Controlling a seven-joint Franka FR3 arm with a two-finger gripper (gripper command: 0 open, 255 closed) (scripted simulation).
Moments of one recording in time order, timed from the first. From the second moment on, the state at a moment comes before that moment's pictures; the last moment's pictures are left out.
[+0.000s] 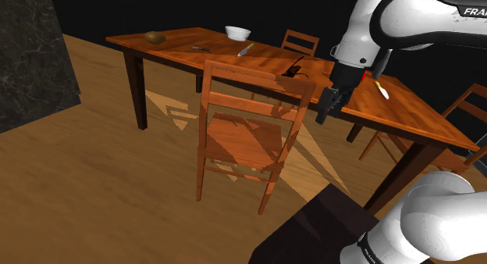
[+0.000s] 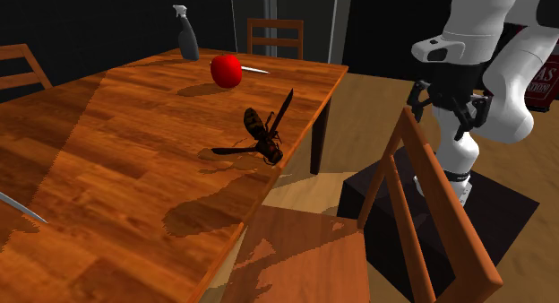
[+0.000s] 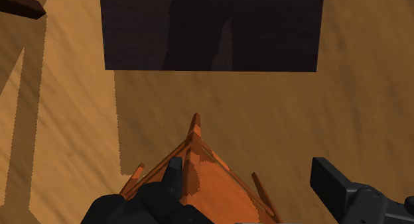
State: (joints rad) arm -0.01 -0.76 0.01 -2.44 0.04 1.63 -0.03
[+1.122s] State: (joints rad) arm 0.00 -0.41 -0.31 -2.13 -0.09 1.75 -0.65
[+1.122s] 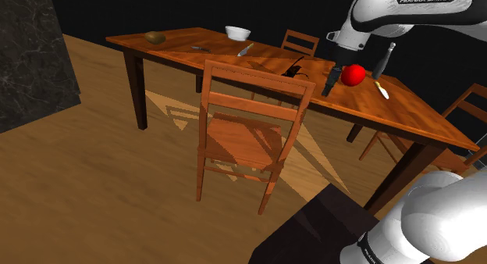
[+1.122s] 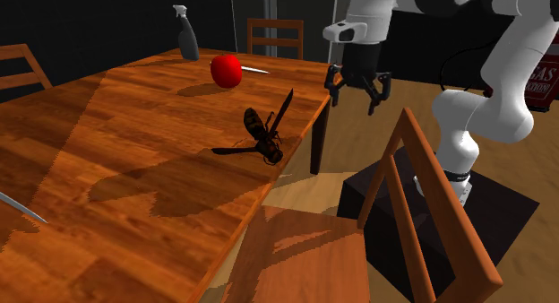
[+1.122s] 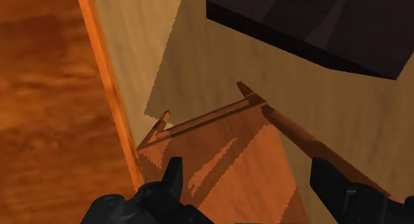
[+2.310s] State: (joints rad) arm -0.05 0.21 -0.50 -1.46 0.18 1.70 -1.31
